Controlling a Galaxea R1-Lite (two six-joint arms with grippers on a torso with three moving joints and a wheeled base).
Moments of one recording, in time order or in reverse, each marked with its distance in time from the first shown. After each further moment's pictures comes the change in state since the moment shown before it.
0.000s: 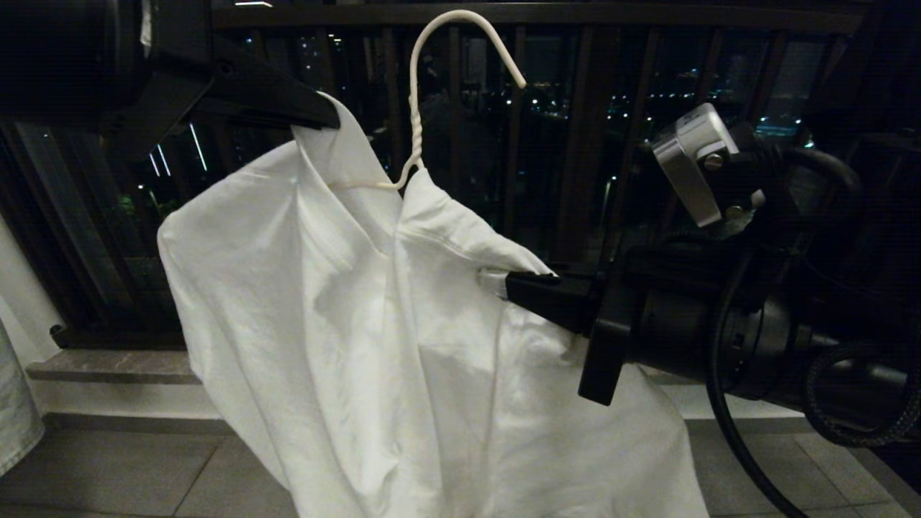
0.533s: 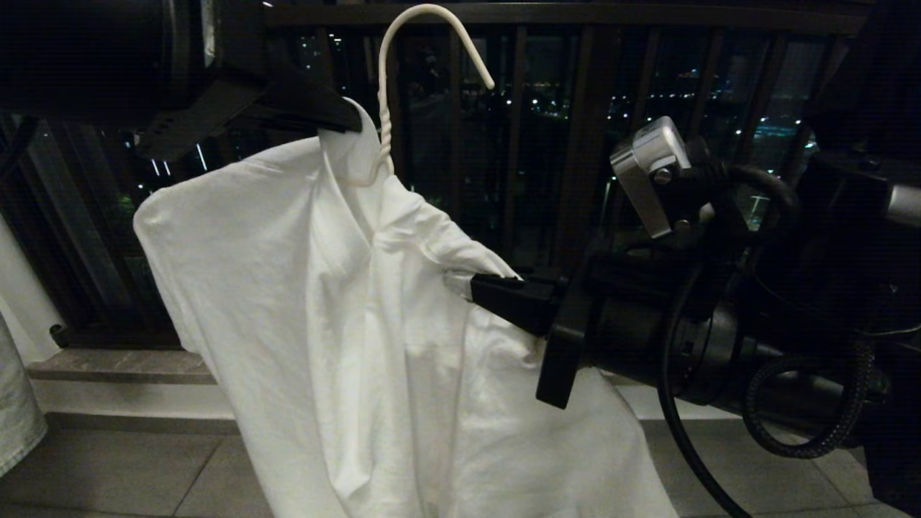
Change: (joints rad) left arm -0.036 0.045 -0.028 -0.003 0.056 0.000; right arm 0.034 0.070 0.000 -0.114 -0.003 0.025
